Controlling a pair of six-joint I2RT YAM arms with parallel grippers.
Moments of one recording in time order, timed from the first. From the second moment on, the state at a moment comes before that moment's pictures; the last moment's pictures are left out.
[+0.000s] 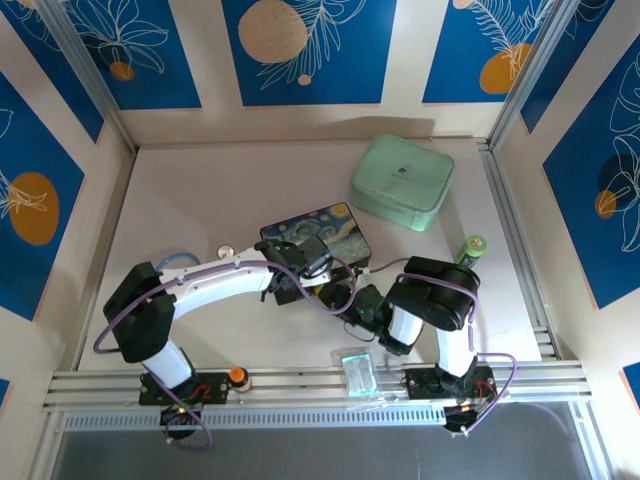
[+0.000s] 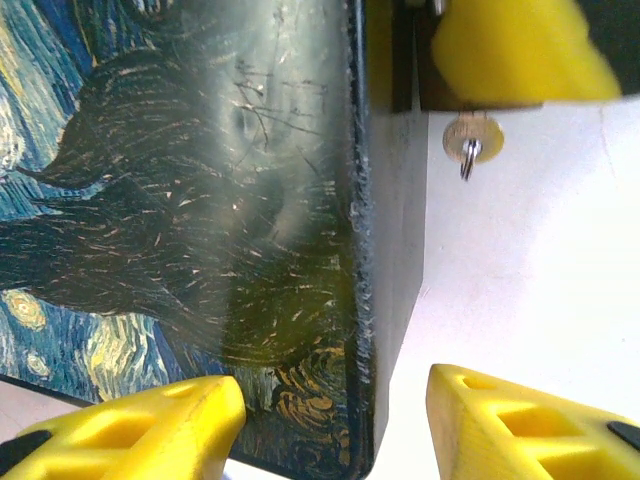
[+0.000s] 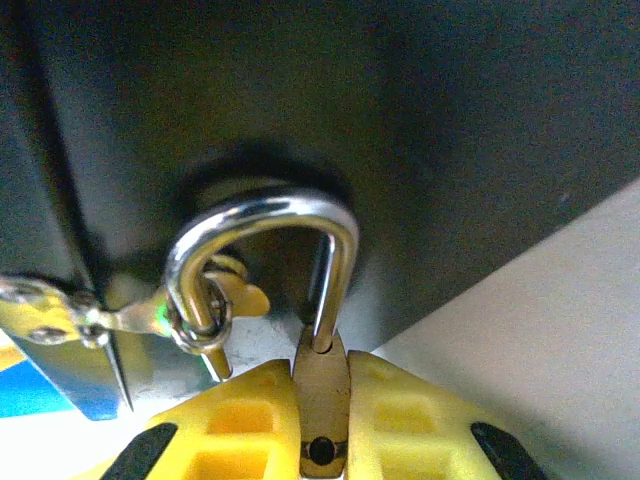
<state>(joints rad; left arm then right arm) -0.97 1.63 1.16 -0.92 -0.37 0.34 0.93 1.90 0.23 1.34 0.08 1.38</state>
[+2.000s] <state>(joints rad) -0.91 1.52 1.10 -0.56 -0.42 0.05 0.27 1.35 0.56 -0.63 -0.58 0.62</state>
